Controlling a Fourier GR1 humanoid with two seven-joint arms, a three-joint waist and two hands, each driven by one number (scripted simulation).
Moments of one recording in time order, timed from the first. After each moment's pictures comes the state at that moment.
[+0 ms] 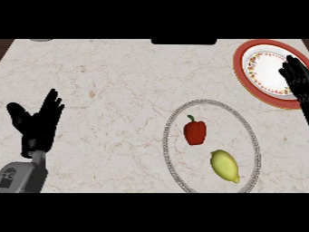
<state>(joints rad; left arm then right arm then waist) -0.17 0.31 -0.06 -1.30 0.30 0.28 0.15 -0.17 -0.54 0.04 -1.65 -0.19 0.06 -0.14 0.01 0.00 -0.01</state>
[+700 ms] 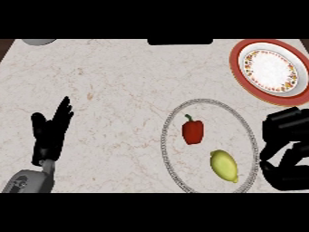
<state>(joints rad) -0.12 0.30 -0.16 -1.32 0.20 0.29 0.13 -0.14 -0.50 0.12 -1.82 -0.04 0.23 -0.72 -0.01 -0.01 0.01</state>
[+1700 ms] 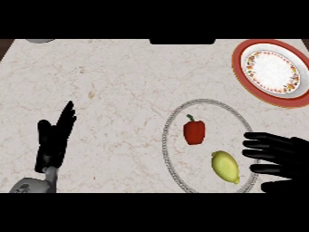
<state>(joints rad) -0.07 0.29 -0.20 -1.39 0.15 0.31 0.16 -0.02 -0.66 0.22 -1.63 0.39 0.07 -1.10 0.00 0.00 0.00</state>
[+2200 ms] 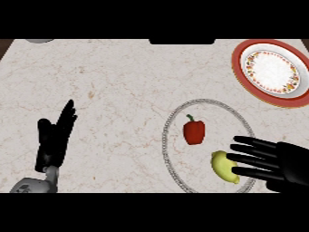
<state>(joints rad) -0.07 0.27 -0.19 -1.43 0.12 0.31 0.19 -0.02 -0.68 0.28 -1.65 0.71 0.01 -1.02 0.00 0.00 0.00</state>
